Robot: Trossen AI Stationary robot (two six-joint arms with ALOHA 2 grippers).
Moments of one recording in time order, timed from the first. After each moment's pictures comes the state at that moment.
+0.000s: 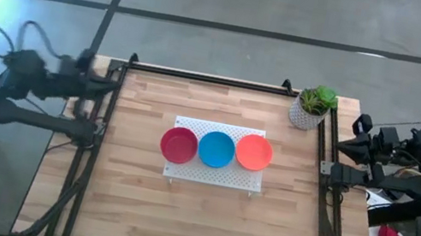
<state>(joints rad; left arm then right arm) 0.07 0.50 1.05 -0.52 -0.11 -0.02 -0.04 0.24 0.95 -0.72 -0.09 0.19</state>
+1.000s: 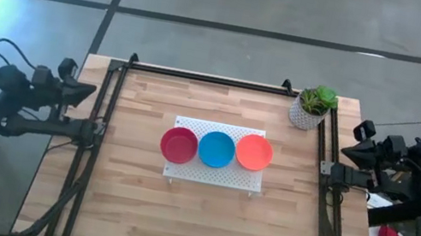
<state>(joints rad) 0.07 0.01 0.75 -0.47 -0.11 -0.02 -0.04 0.00 0.77 -0.59 -0.14 0.18</state>
